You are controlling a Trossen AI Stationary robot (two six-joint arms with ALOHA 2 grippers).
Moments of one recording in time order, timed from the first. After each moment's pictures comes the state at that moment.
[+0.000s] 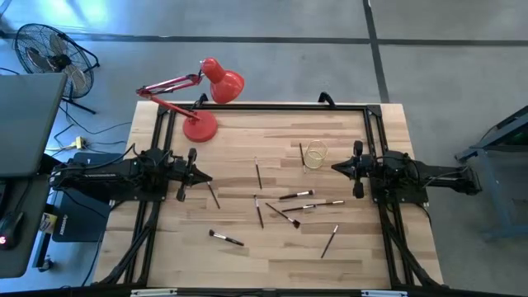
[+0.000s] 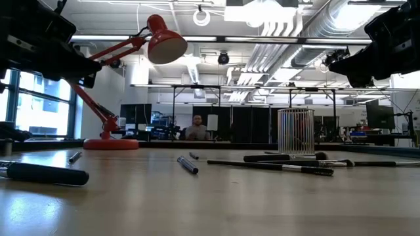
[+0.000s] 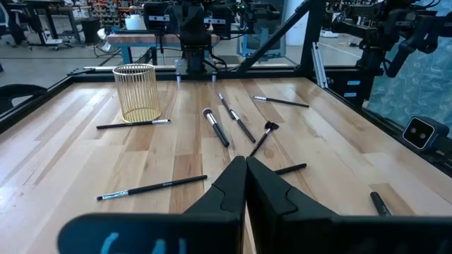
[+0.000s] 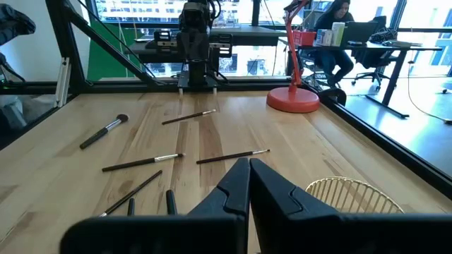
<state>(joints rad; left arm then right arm) 0.10 0.18 0.01 0.05 0.24 0.02 -0.07 0.03 0.06 -0.12 0.05 0.00</state>
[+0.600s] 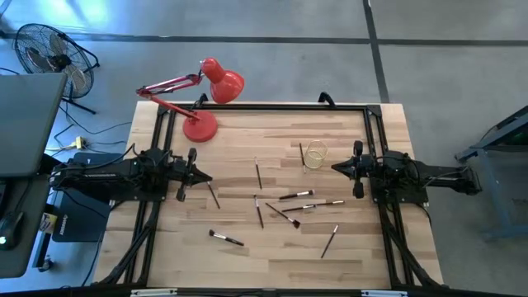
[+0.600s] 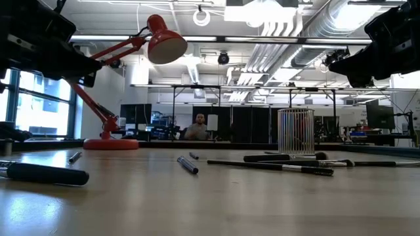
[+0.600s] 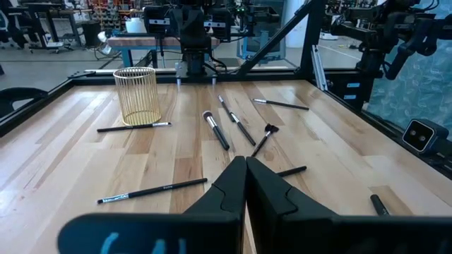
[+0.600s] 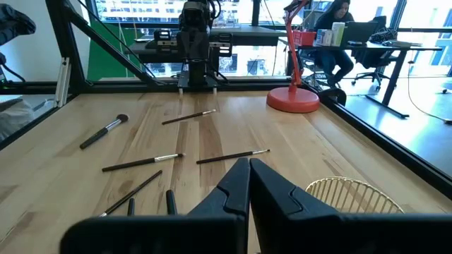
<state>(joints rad) 0.10 0.18 0.01 0.06 0.24 0.02 -0.07 0.03 0.06 -0.12 0.05 0.00</state>
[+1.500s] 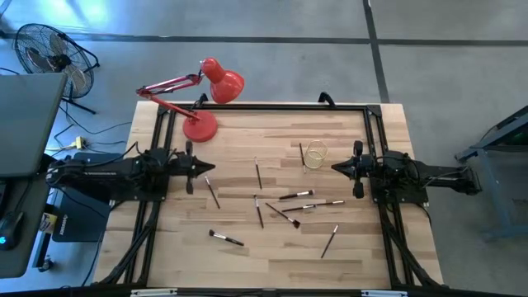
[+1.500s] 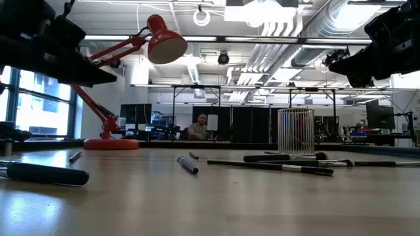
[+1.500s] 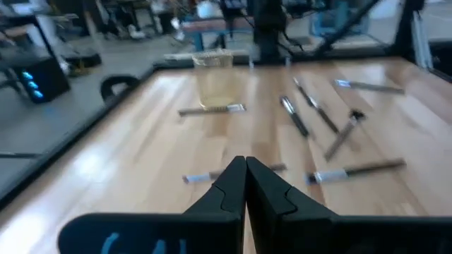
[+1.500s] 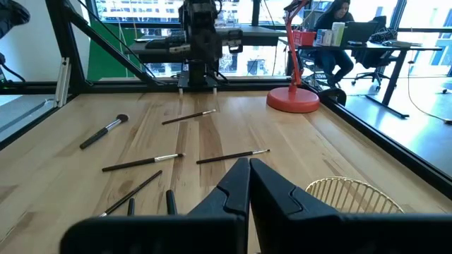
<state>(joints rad) 0.10 0.31 0.07 0.11 -0.05 0.10 -0.07 0.03 0.06 -0.12 0.05 0.00</state>
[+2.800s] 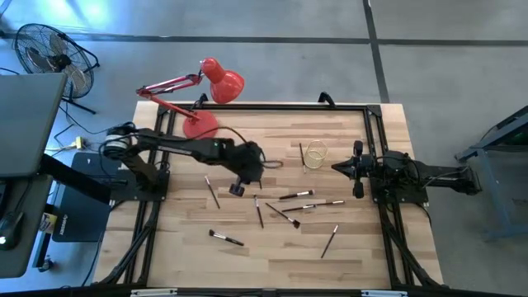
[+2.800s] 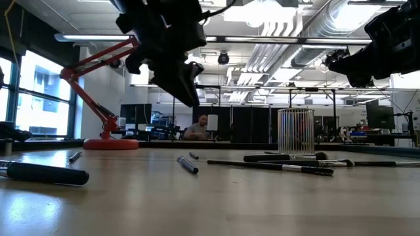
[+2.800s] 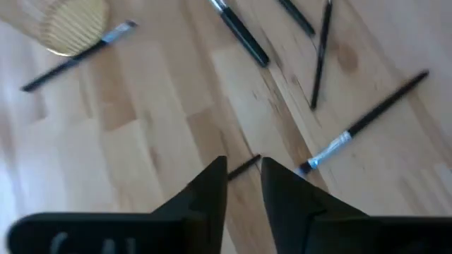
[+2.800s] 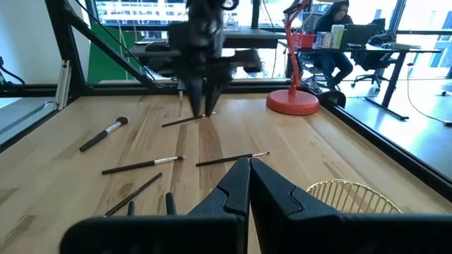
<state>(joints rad) 0.05 1.65 1.12 -0.43 0.09 0.48 -0.07 0.03 0.06 -0.11 0.05 0.00</state>
